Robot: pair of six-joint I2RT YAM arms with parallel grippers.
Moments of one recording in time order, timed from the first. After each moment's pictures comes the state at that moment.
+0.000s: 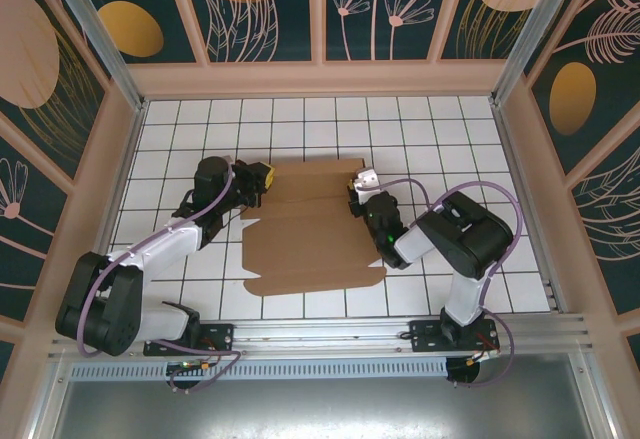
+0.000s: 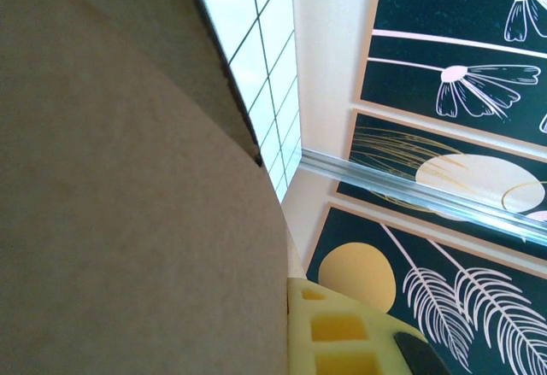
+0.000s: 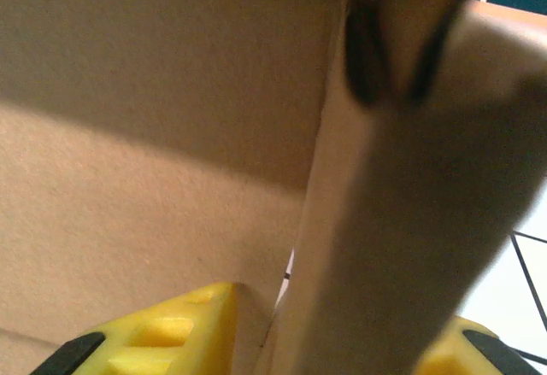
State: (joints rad) left arm -0.35 1.32 0.62 0.34 0.33 -1.64; right arm 0.69 1.82 0.47 1.12 0.42 -0.09
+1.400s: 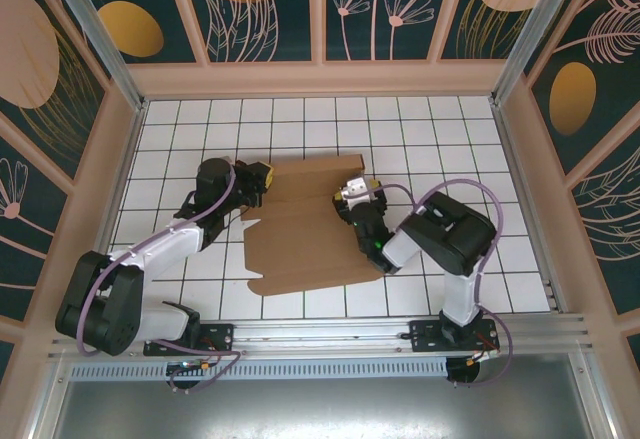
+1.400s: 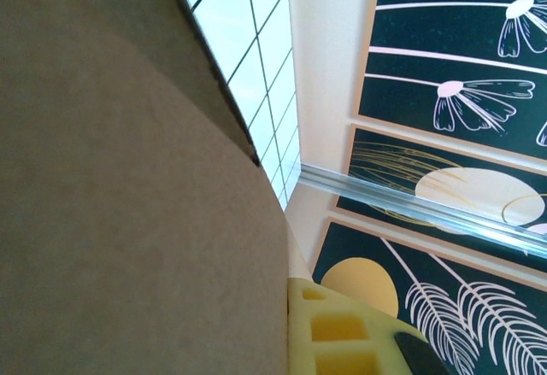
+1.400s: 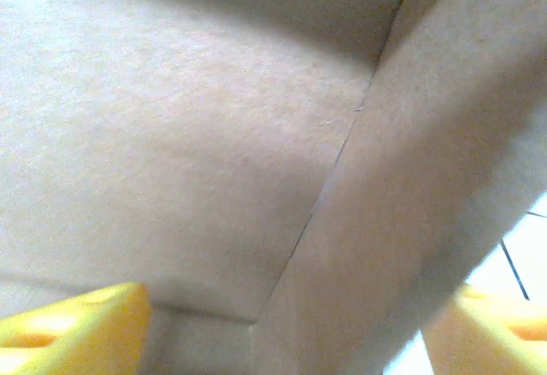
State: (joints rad) left arm -0.37 1.34 0.61 0.36 0.27 -1.64; right arm 0.80 1.86 0.48 1.10 0.61 -0.12
